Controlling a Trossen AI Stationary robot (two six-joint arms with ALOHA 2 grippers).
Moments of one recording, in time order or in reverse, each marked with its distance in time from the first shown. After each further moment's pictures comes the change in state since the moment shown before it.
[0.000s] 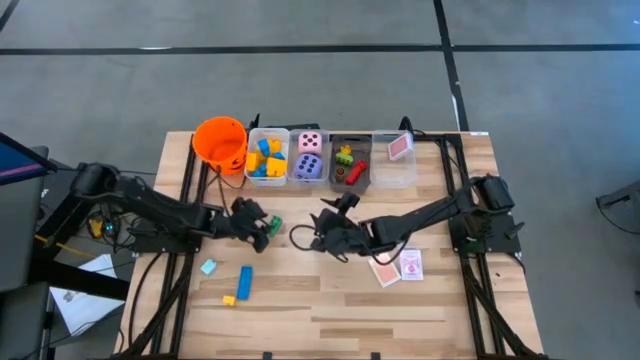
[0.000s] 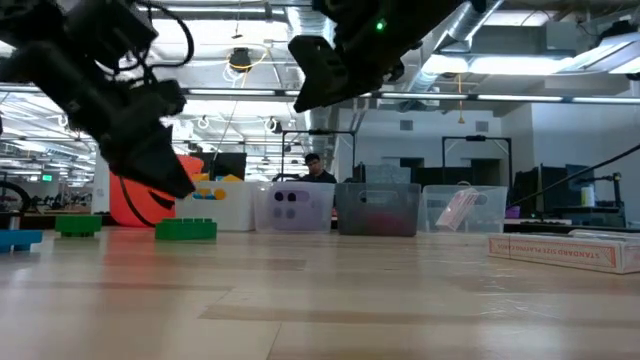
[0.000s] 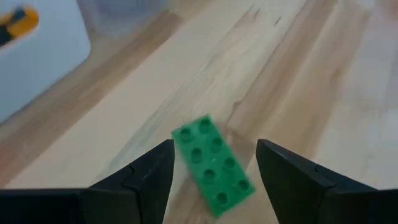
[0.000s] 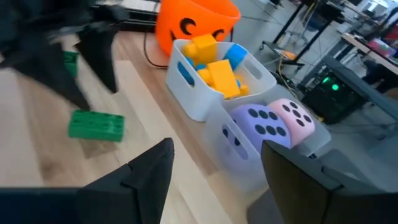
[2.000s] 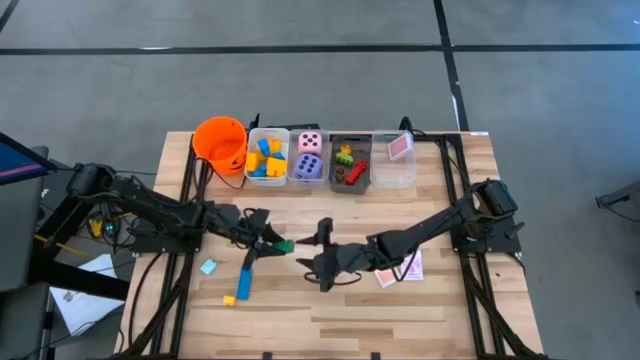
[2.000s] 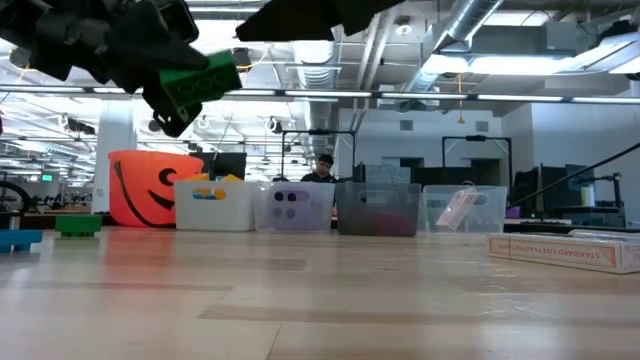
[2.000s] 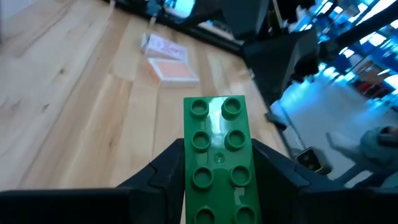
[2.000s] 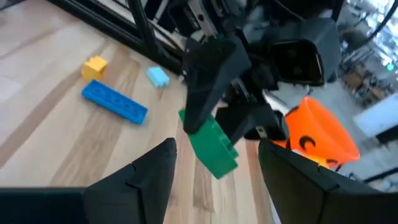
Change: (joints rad) left arm -0.002 -0.045 0.000 0.478 0.578 0.199; right arm 0.107 0.001 -0.028 0.339 -0.424 -0.590
